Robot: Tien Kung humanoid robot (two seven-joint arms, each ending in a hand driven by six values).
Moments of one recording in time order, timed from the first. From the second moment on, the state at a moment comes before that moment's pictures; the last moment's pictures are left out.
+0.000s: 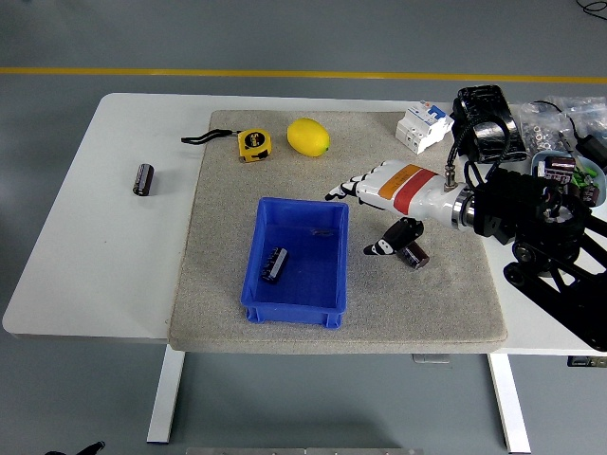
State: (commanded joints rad) left arm -0.16 0.07 -1.24 -0.20 1.35 0.07 0.26; right arm 0.72 -0.41 0.68 1.33 -2.19 0.20 0.19
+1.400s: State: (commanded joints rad) left arm -0.18 0.07 -1.23 -0.20 1.37 0.06 0.27; right arm 0.74 -0.38 0.59 1.04 -2.26 0.10 0.27
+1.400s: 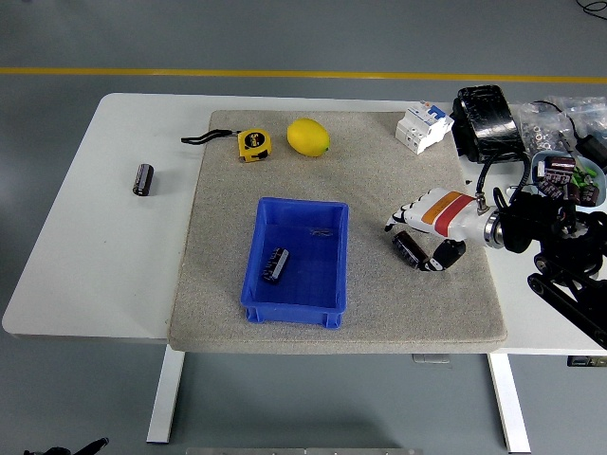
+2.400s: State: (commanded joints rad) left arm -0.18 0.07 -1.23 -0.20 1.36 0.06 0.27; right arm 0.73 -0.37 0.59 0.99 -2.22 0.02 0.31
